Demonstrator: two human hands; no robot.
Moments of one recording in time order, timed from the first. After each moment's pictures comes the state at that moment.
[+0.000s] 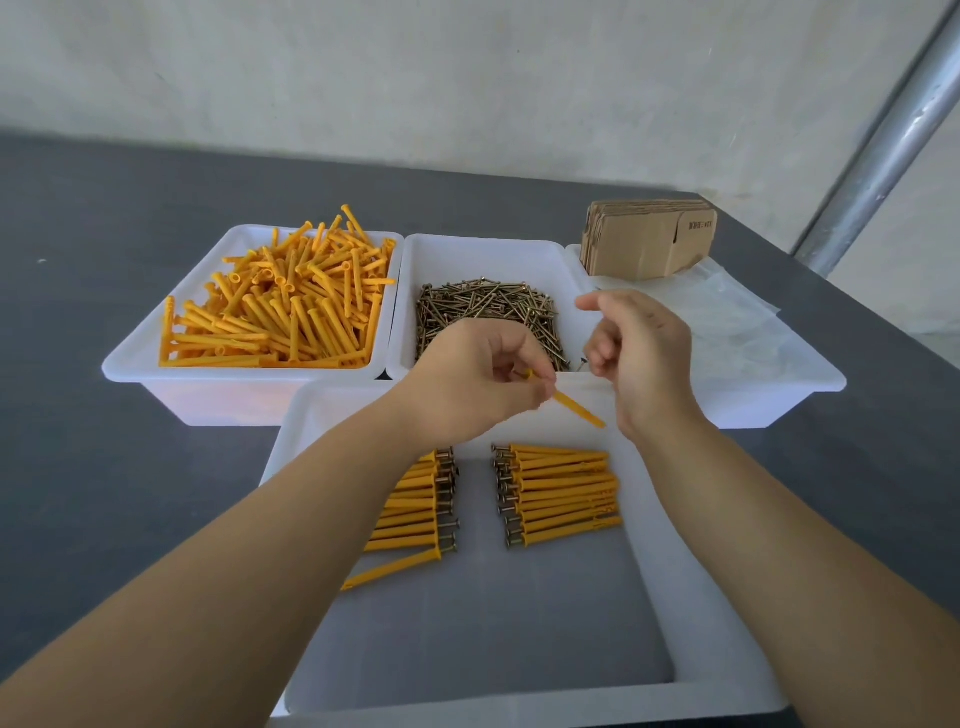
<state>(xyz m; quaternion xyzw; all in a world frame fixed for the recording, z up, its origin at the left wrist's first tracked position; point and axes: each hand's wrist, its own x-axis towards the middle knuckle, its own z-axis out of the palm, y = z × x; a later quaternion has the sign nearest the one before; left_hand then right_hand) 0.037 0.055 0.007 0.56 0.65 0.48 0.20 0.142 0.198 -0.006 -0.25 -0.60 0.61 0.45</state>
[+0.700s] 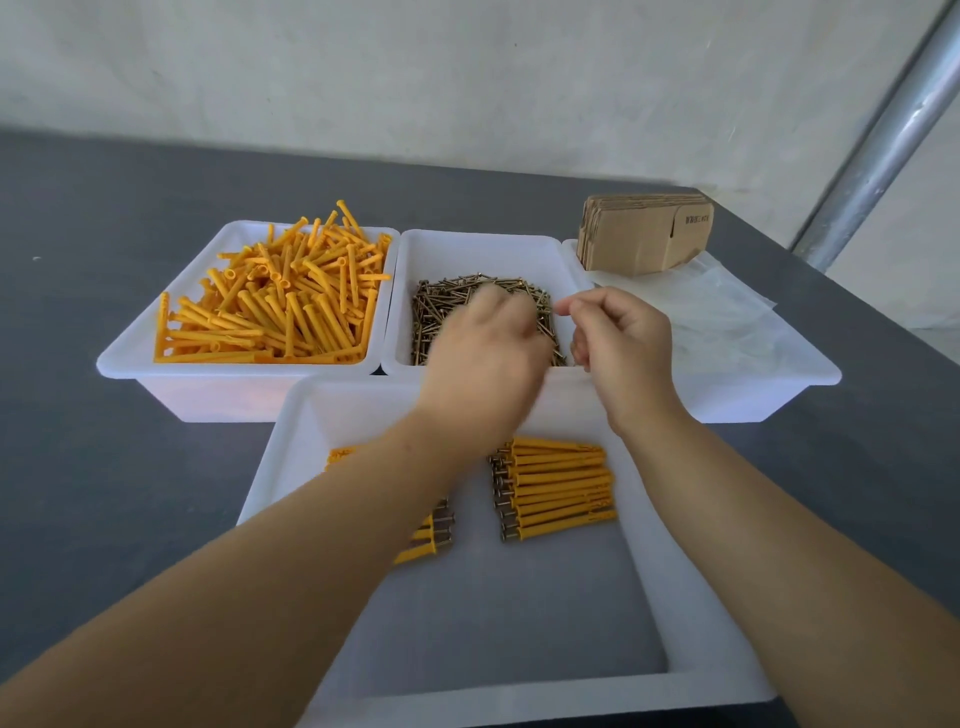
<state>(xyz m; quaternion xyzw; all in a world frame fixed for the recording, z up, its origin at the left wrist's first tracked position) 0.044 0.085 -0.016 0.60 0.71 0.21 -0.30 0.138 0.198 -0.013 -0.25 -0.70 0.49 0.45</state>
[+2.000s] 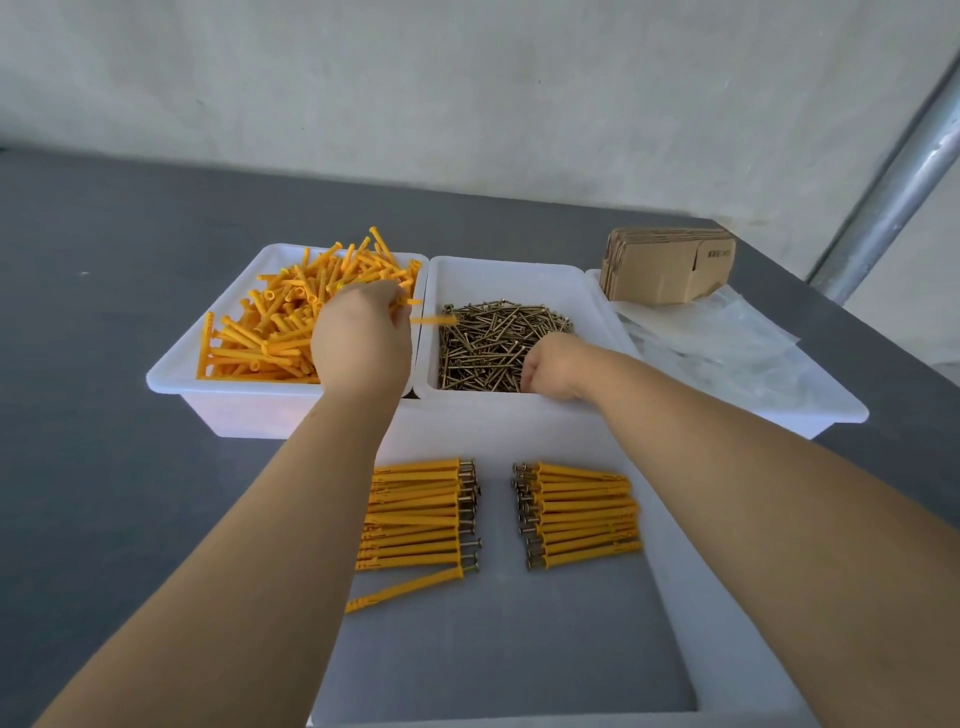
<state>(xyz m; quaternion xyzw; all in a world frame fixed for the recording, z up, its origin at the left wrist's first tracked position) -0.050 0.044 -0.003 0.31 0.85 0.37 -0.22 0.060 0.210 0.004 -0.32 -0.93 0.14 -0.10</state>
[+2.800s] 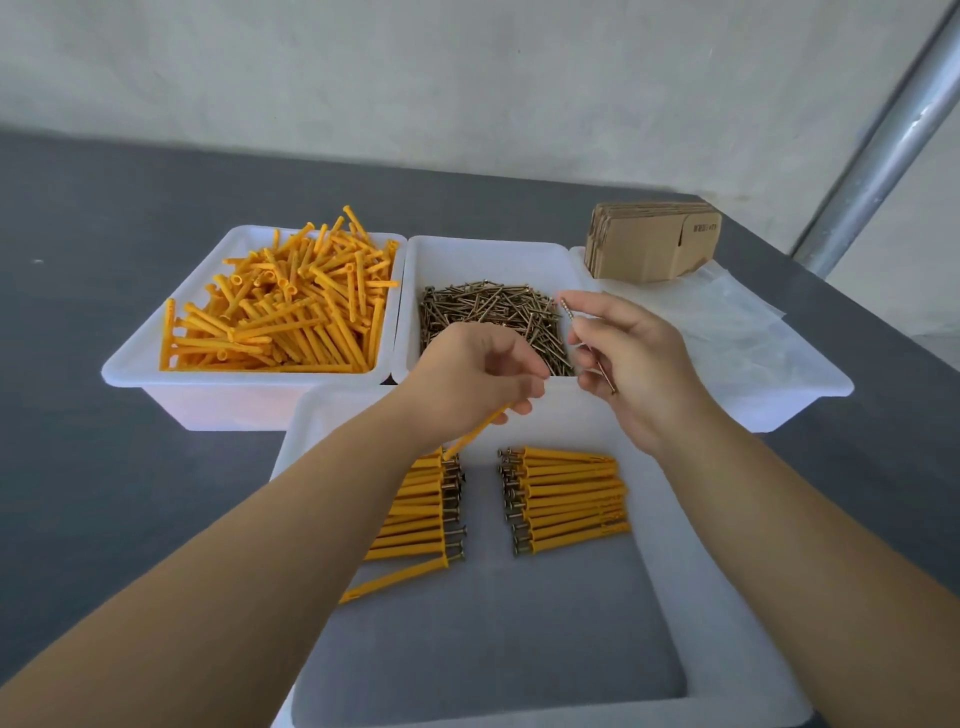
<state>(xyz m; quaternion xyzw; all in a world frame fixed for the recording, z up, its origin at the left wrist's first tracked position) 0.020 0.062 -0.005 0.48 0.67 0.50 0.26 0.147 0.188 0.003 -0.24 -0.66 0.63 0.33</state>
